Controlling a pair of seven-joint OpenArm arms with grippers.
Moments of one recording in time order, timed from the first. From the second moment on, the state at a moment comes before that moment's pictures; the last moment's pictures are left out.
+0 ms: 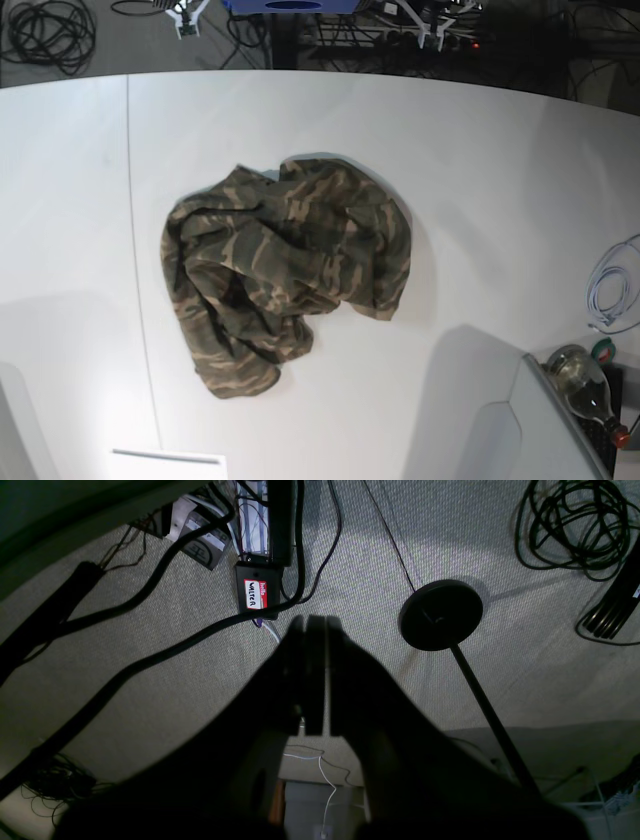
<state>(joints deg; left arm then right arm) 10.7 -7.0 1.8 11.8 0.9 -1.1 -10.7 -12.4 -0.1 -0.6 14.2 -5.1 0.8 -1.1</state>
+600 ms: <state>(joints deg) 13.7 -7.0 1.8 14.5 1.1 -1.1 -14.4 -12.3 0.4 -0.6 14.2 -5.3 0.8 -1.3</state>
